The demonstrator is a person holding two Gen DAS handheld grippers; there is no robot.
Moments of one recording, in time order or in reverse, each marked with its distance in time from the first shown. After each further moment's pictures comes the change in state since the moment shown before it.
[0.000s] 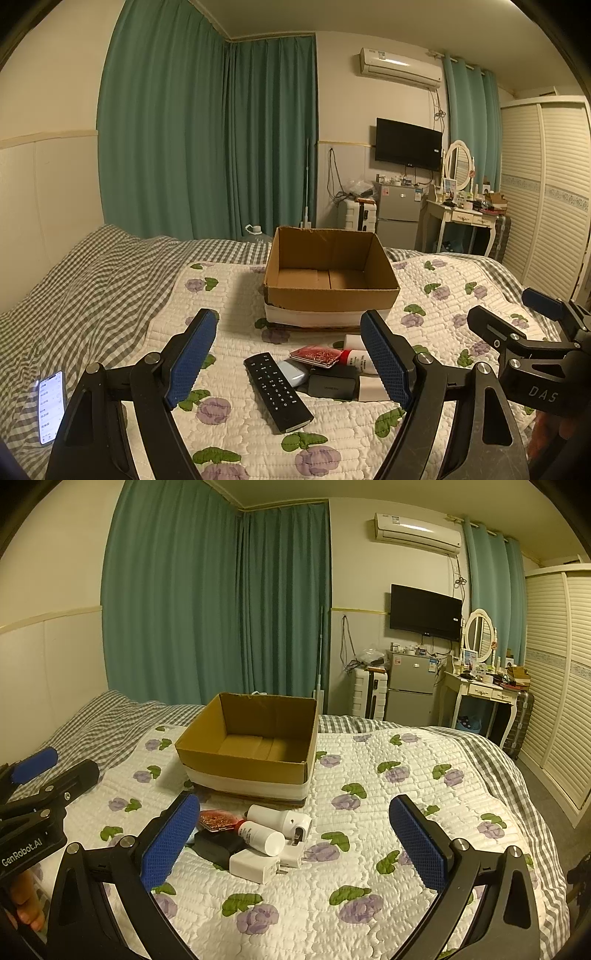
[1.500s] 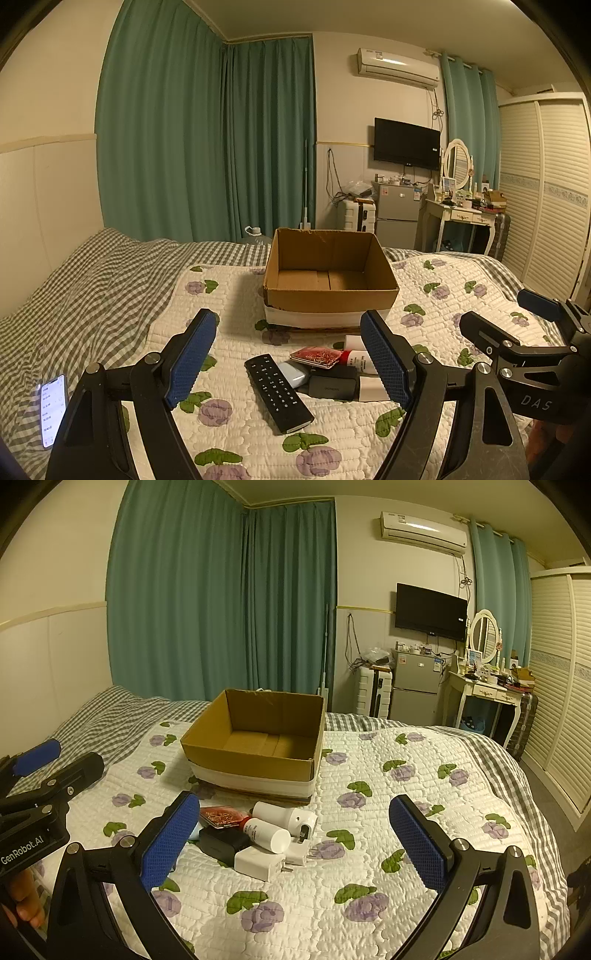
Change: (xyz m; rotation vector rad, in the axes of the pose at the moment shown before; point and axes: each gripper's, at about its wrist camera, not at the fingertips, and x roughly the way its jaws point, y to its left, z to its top) left arm 0.000 -0.003 0.001 0.016 -0.003 -0.004; right arm -0.001 0.004 -0.001 -0.010 0.007 0.008
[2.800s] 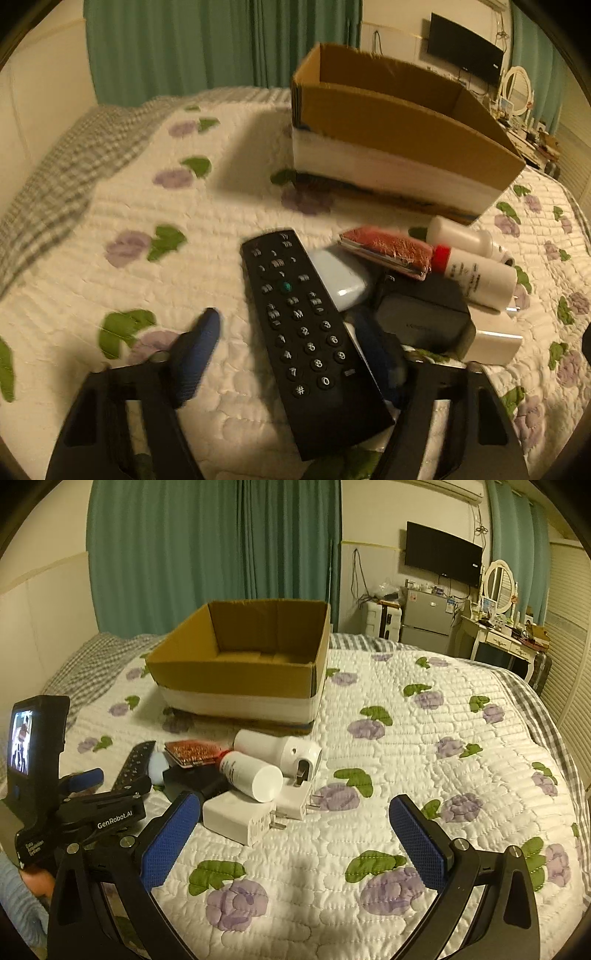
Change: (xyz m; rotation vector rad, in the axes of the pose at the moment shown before) left arm 0.176 0.014 -0.099 -0.096 0.510 0.083; right arm 0.097 -0.009 -0.048 -0.004 0.263 0.012
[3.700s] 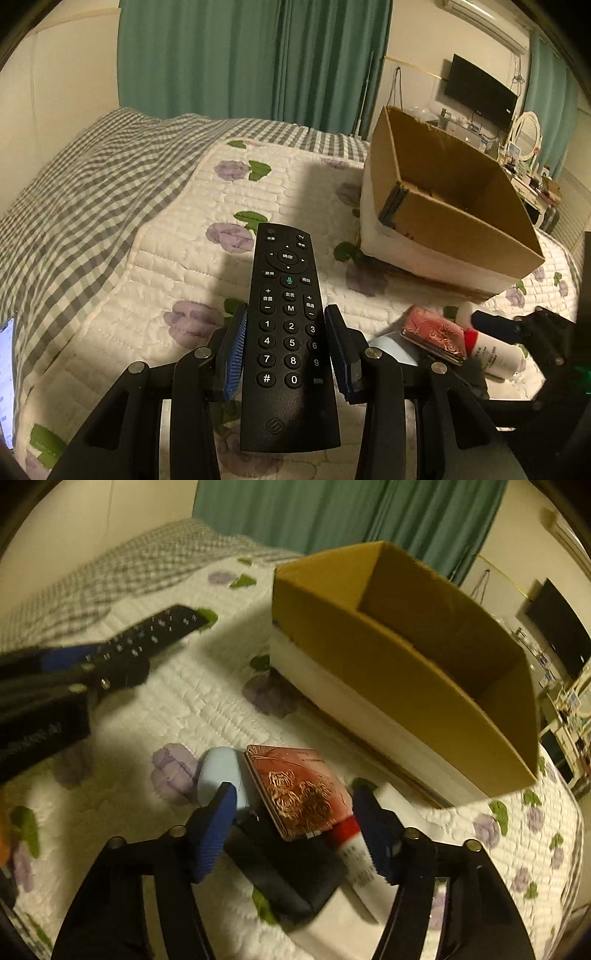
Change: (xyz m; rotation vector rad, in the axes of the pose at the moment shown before) left arm -0.012 0.071 0.051 -0.101 -0.102 -0.017; right arm 0.125 0.135 0.040 -0.500 0.219 0.122
